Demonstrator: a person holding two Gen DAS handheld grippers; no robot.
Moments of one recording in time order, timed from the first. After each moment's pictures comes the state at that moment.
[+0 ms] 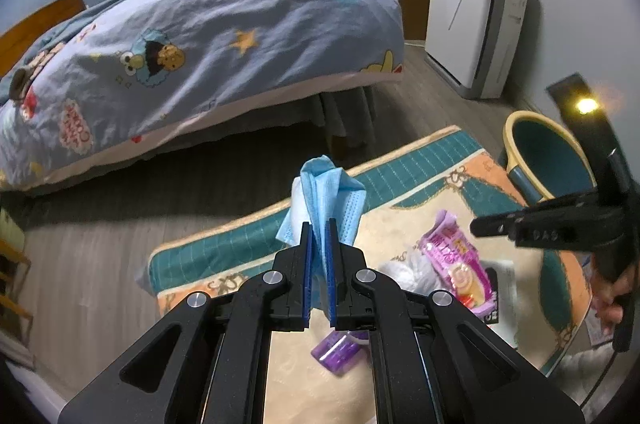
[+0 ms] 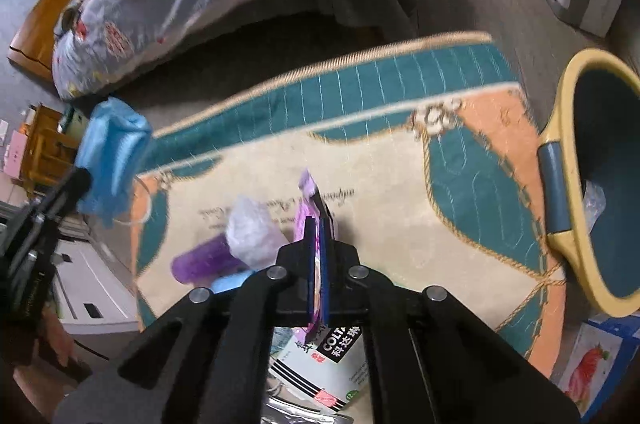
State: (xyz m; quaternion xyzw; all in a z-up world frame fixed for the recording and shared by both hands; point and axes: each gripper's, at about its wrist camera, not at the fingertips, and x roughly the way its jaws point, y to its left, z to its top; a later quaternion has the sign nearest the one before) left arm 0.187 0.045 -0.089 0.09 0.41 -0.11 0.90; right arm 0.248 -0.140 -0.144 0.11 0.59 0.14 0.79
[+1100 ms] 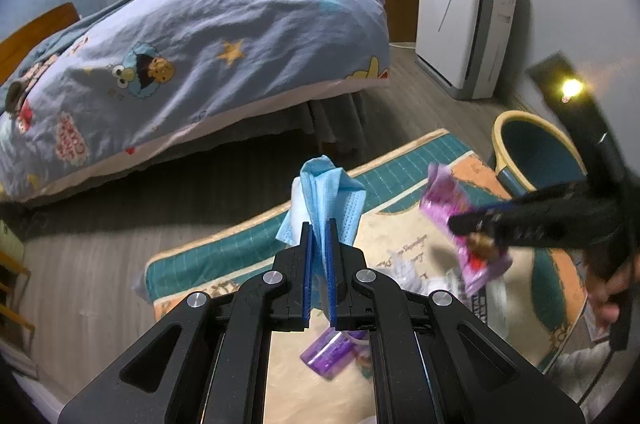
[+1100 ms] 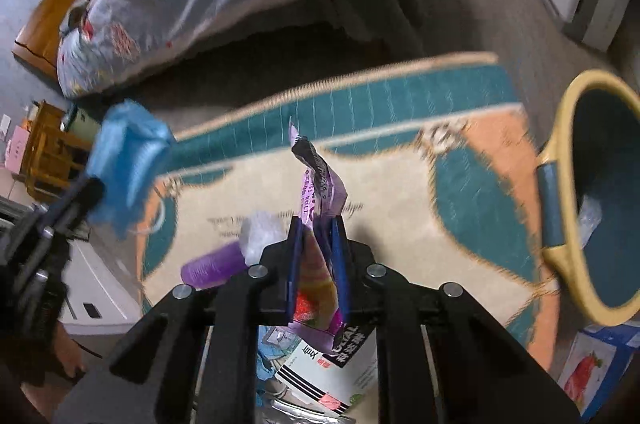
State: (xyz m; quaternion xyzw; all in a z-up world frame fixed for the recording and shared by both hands) left arm 0.183 0.032 -0.084 0.10 0.40 -0.13 0.90; right arm 0.249 -0.140 -0.125 0.10 0.57 0.14 0.80
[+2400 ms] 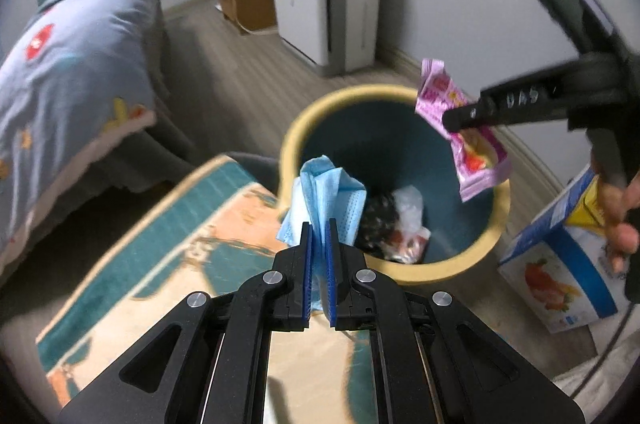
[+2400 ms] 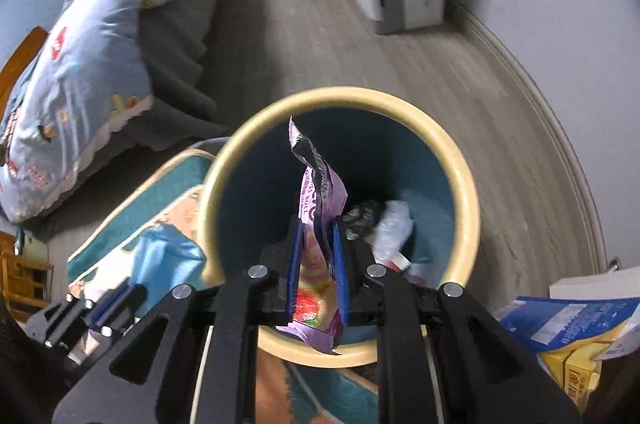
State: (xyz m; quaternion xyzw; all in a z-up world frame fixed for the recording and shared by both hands) left arm 0.187 -0.242 -0.131 0.16 0.42 -0.29 0.85; right arm 0.217 -0.428 -0.110 0.18 0.52 -0.06 0.83
